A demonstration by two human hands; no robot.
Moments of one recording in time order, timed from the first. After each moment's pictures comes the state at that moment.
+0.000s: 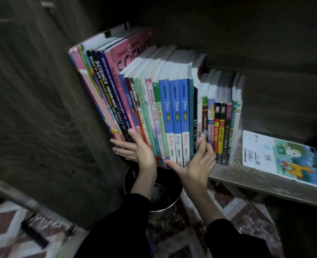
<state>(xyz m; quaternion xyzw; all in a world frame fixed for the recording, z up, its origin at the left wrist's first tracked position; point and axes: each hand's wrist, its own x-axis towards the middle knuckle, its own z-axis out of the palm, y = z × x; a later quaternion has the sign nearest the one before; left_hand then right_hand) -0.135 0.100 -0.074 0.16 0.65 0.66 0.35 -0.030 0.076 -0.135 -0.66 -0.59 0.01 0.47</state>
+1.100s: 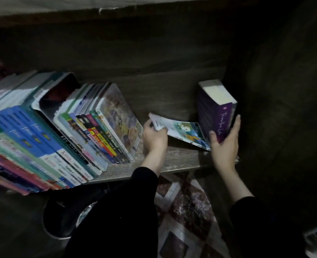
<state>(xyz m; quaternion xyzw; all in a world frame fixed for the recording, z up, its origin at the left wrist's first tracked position) 0.149 0.074 -0.036 0.44 0.58 0.47 0.50 0.281 -0.011 -0.065 -0.74 -0.33 0.06 0.58</state>
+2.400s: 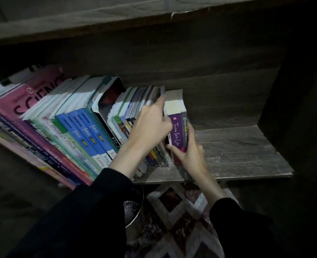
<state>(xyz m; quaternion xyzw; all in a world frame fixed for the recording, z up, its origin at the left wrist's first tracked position) 0.019 0.080 0.062 0.81 0.47 0.32 0.12 0.135 0.066 -0.080 -0.66 -0.55 0.16 0.48</state>
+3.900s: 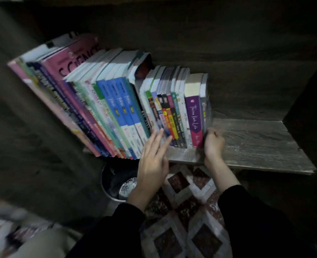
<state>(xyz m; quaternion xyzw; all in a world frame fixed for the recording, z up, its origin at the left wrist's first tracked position) -0.060 0.032 -0.103 0.80 0.44 0.40 0.02 0.124 0.095 -0.117 -0.67 -0.22 0.34 0.62</state>
